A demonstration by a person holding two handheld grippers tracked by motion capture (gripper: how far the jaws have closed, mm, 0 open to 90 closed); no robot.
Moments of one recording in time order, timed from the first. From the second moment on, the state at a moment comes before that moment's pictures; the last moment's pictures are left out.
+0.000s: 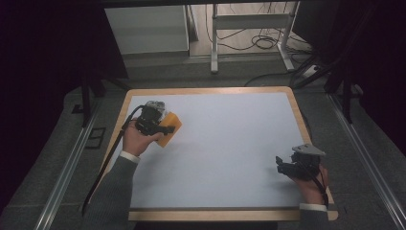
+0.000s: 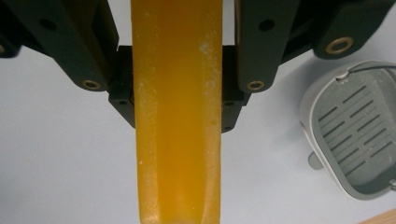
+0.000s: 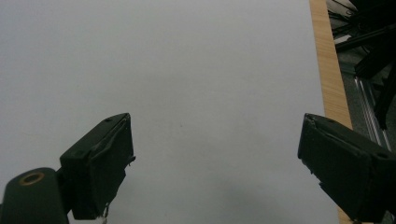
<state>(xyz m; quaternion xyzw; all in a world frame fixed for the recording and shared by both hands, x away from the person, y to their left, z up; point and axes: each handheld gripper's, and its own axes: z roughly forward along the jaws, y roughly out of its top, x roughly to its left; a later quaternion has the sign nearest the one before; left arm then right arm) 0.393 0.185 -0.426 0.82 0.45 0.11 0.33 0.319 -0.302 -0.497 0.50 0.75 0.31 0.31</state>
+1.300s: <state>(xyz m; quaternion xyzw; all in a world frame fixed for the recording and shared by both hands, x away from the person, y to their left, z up) 0.433 0.206 -0.416 0.80 0.49 0.11 0.33 0.319 -0.305 -0.496 0.51 0.74 0.30 0.32</state>
